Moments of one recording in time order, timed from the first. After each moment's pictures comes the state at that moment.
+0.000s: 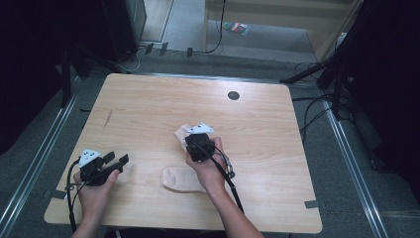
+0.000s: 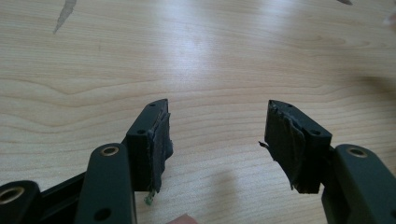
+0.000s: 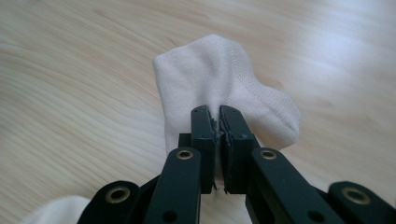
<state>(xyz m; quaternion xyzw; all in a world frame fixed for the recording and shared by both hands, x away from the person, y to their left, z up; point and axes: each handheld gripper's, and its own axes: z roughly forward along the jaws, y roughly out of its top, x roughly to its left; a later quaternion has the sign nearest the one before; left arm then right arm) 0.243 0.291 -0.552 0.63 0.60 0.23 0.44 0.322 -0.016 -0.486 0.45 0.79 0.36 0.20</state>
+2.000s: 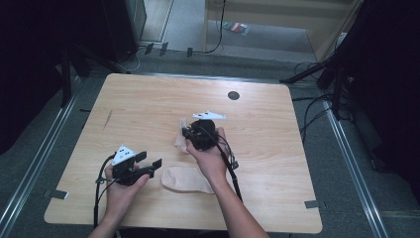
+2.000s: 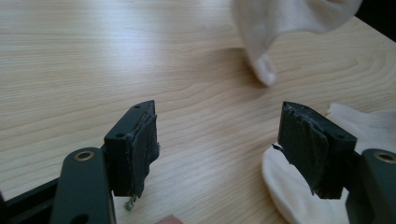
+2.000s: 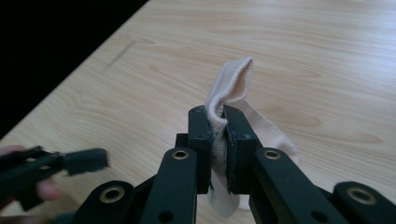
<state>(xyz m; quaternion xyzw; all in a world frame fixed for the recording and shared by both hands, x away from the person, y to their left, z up) 0.253 0.208 -0.536 0.70 0.51 0.16 0.48 0.339 -0.024 -0.451 0.47 0.76 0.45 0.10</state>
